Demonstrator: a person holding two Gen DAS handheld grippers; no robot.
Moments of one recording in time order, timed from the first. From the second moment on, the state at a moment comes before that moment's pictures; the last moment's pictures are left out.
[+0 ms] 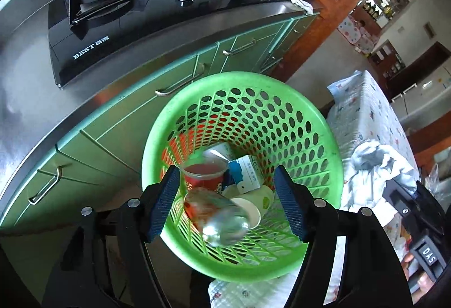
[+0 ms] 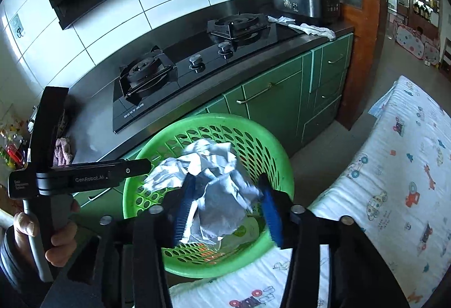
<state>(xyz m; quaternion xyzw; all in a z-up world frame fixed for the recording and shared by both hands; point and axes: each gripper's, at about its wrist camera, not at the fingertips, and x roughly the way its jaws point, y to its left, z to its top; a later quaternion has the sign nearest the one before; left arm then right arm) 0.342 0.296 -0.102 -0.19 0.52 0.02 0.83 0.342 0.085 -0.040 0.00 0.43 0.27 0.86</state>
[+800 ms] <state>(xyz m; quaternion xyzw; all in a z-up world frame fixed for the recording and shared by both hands) 0.302 0.271 -0.076 -0.18 0.49 0.01 0.85 0.294 0.022 -0.015 0.00 0.40 0.24 0.88</state>
